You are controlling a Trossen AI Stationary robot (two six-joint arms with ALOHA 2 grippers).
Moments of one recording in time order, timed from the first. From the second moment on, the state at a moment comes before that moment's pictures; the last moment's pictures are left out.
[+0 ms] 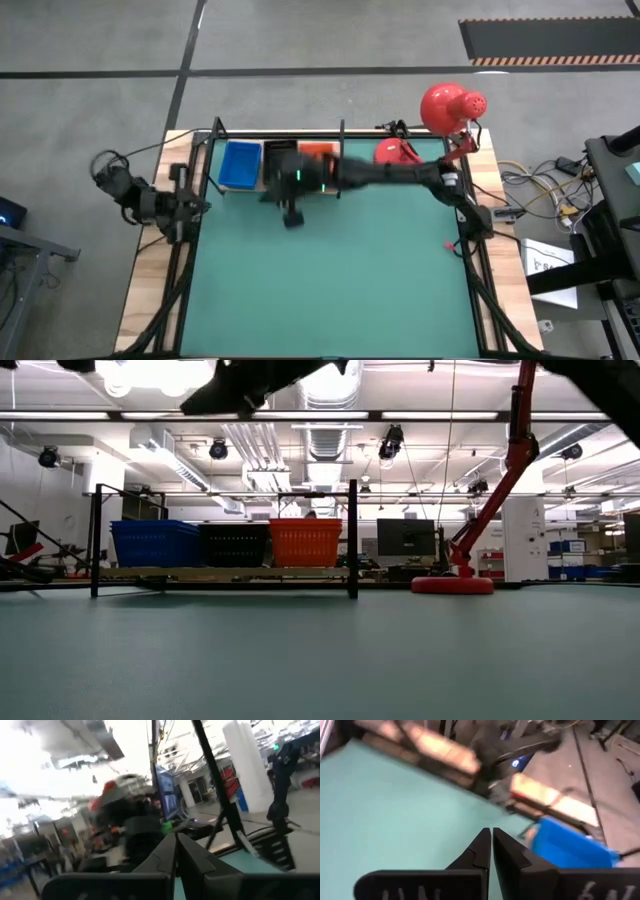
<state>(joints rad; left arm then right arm) -0.57 0.02 0.43 -0.12 -0.42 0.49 -0.08 2.19 2.12 -0.42 -0.22 -0.43</state>
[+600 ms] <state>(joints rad) -0.57 0.12 0.19 0.22 -0.65 0.45 0.44 1.13 0.83 0.06 0.21 -0.35</state>
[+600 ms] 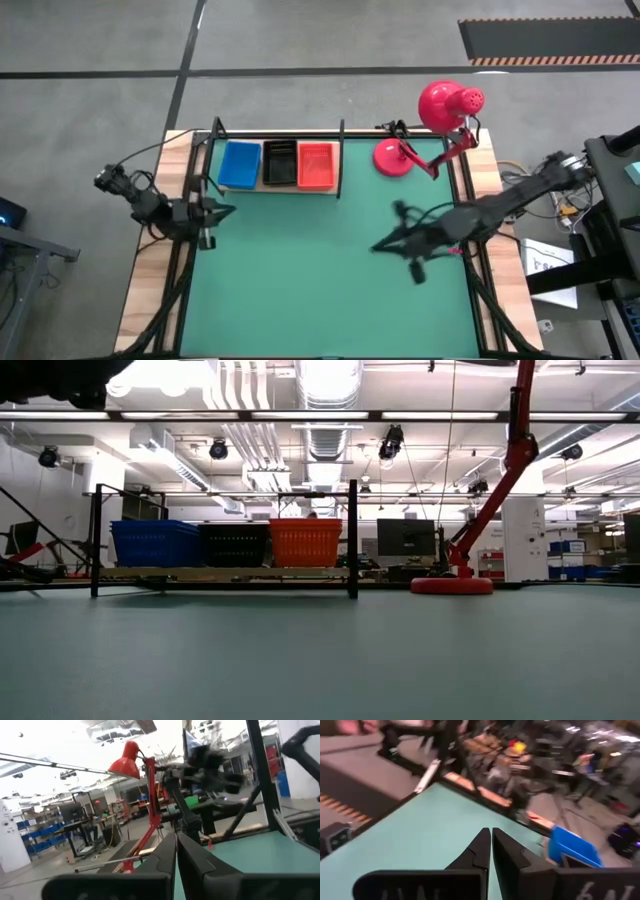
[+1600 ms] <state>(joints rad) -0.57 0.18 0.18 0.23 -0.64 0.45 0.14 0.04 0.28 -0.12 0.41 -0.10</state>
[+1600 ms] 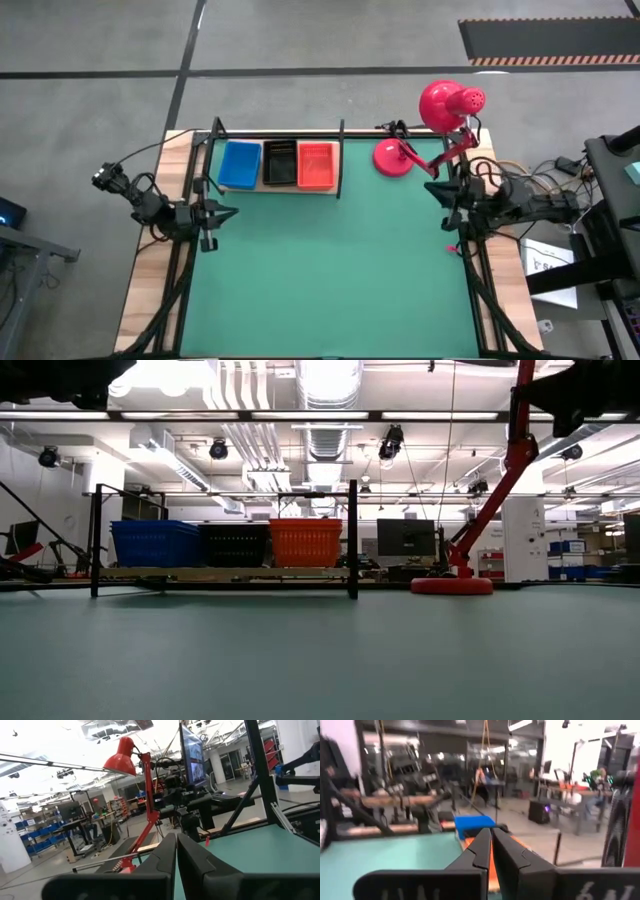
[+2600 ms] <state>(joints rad) -0.57 0.20 0.18 0.22 -0.64 0.45 0.13 0.03 0.01 0.03 0.09 -0.47</state>
